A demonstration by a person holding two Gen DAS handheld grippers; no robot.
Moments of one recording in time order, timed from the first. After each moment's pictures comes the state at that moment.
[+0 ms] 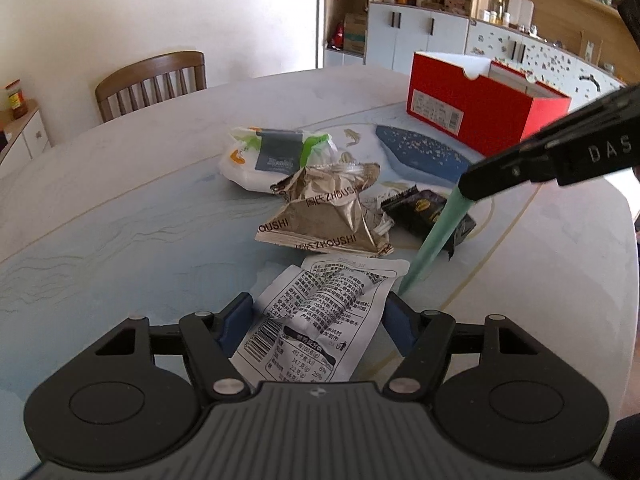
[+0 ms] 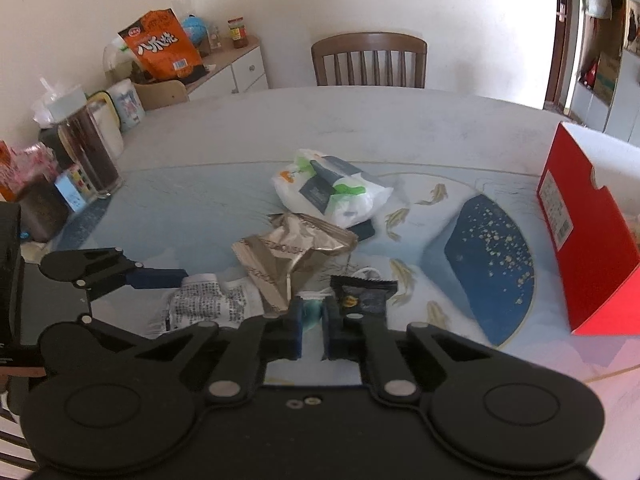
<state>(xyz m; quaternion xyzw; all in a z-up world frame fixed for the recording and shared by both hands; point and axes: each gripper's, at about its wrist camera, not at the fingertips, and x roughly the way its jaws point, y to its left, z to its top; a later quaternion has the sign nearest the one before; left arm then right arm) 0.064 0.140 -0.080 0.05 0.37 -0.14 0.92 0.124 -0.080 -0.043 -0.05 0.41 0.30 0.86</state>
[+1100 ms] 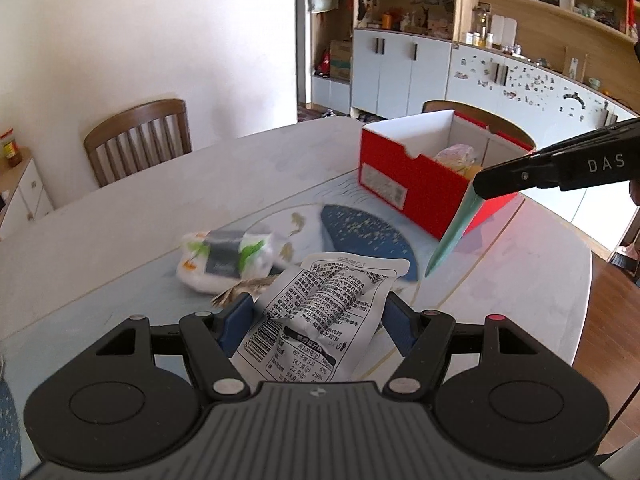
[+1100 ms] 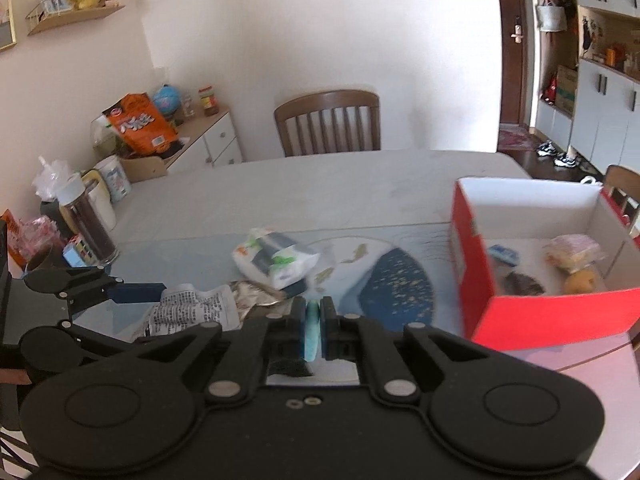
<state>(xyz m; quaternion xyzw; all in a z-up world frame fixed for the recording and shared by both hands) 0.058 0.065 0.024 0.06 0.34 -0.16 0.93 0.114 -0.181 0.040 0.00 0.35 0.26 0.90</state>
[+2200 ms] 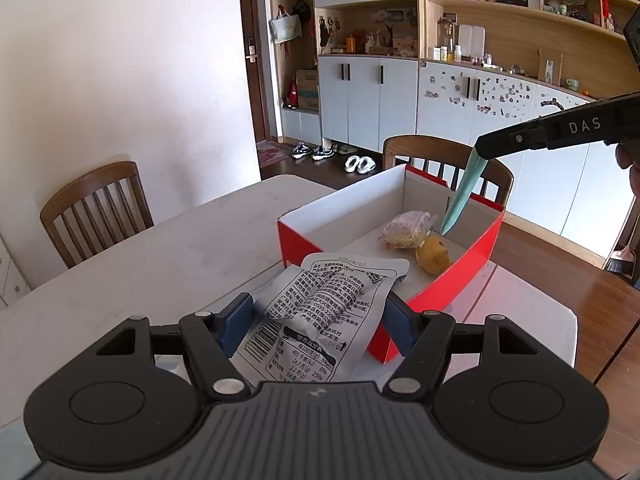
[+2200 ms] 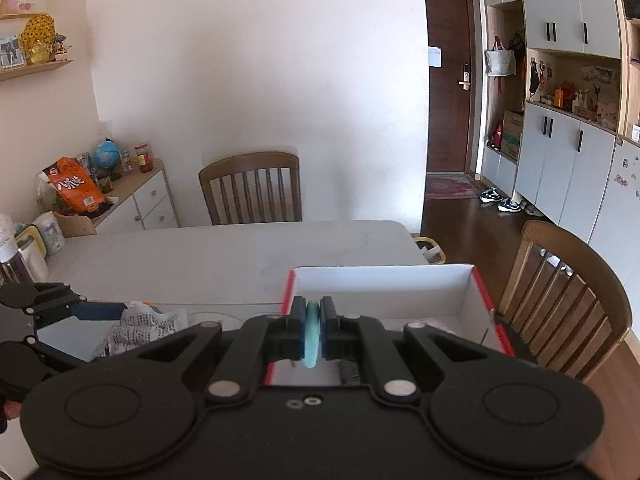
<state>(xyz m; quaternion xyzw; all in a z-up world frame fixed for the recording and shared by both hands) 0.139 -0.079 0.068 0.09 0.29 -0.19 0.93 0.193 -0.339 0.086 -0.01 0.28 0.20 0.94</state>
